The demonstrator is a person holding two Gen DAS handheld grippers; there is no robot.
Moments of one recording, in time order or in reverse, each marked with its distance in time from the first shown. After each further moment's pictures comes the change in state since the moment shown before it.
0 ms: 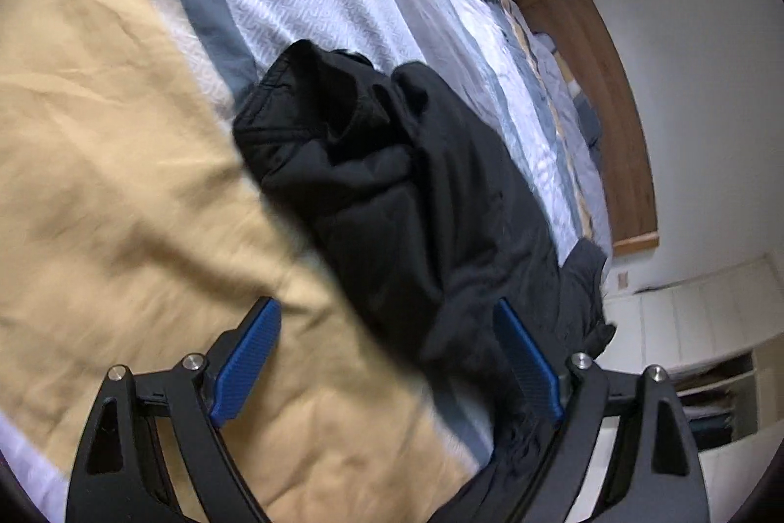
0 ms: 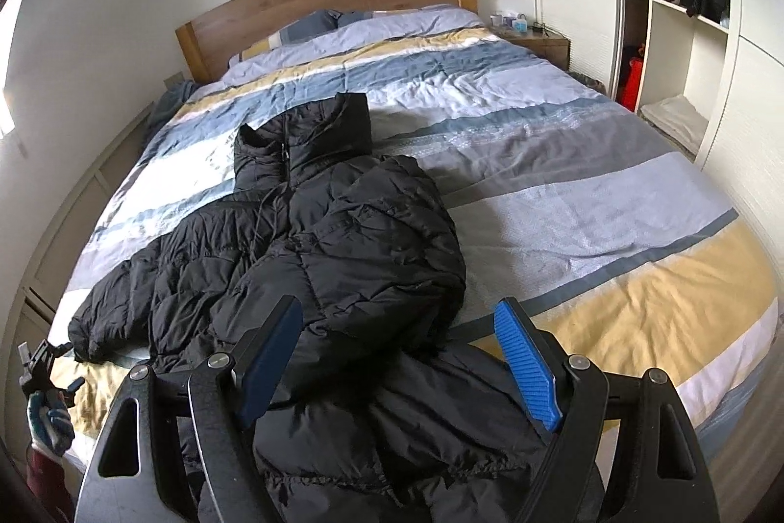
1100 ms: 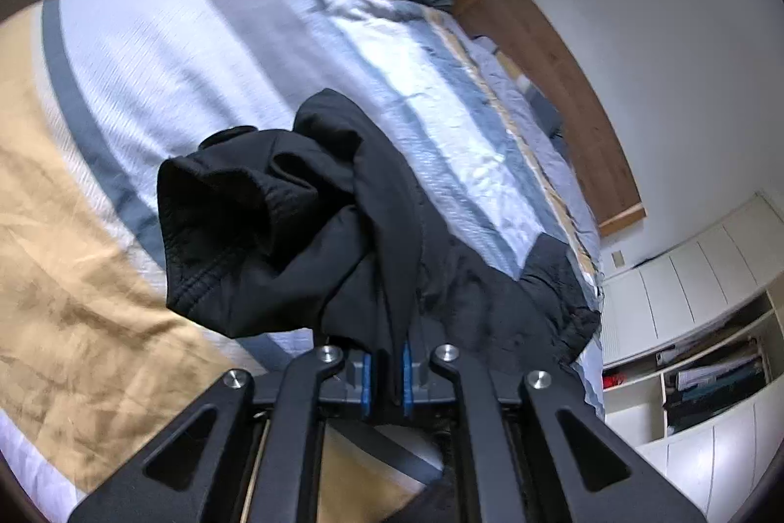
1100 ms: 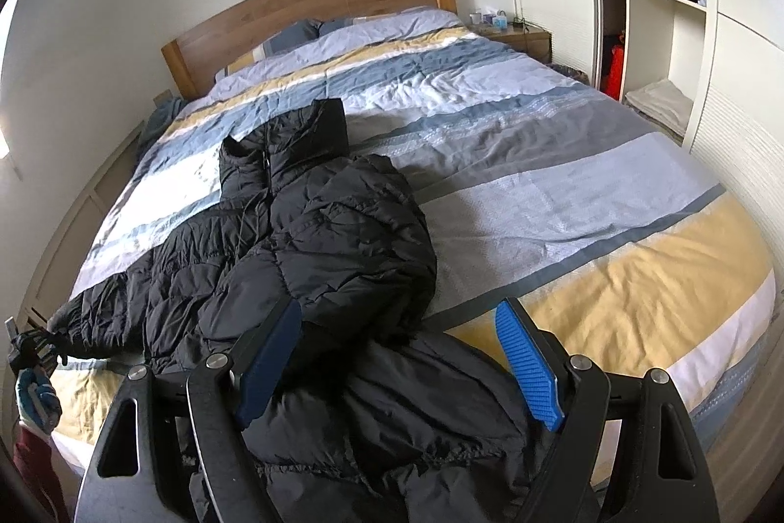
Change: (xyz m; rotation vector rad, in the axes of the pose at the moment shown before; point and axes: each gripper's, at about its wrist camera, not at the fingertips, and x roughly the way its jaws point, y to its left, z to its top) left arm -0.027 -0.114 -0.009 0.235 -0.093 -0.014; right arm -0.015 -0.038 -0.016 0.069 -0.029 0.013
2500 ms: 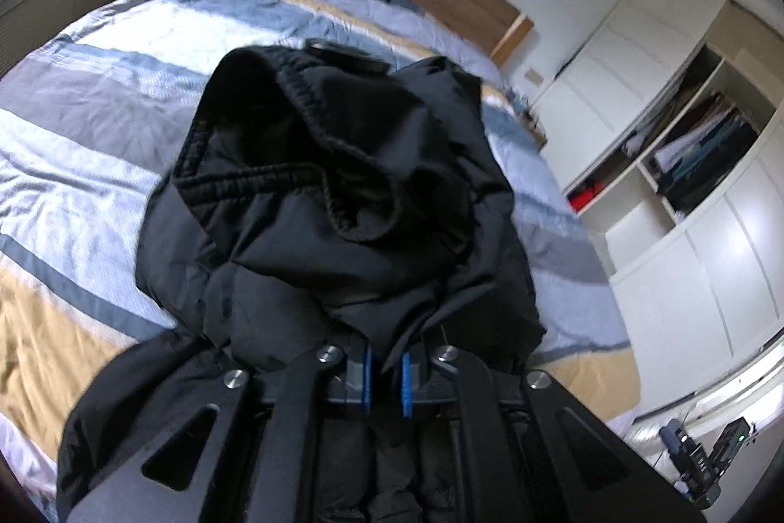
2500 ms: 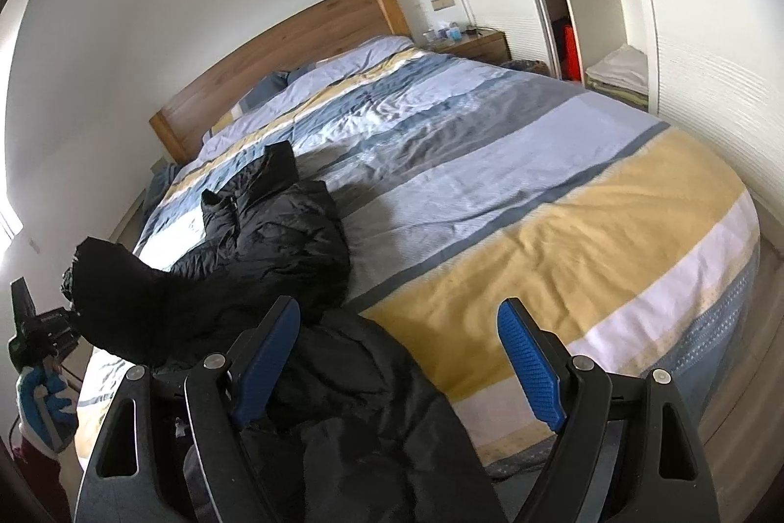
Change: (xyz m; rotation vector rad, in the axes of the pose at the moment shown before) left arm 0.021 -0.290 -0.254 0.535 0.234 -0.092; right arm -0.046 -0.148 -0.055 0.189 -0.087 0.067
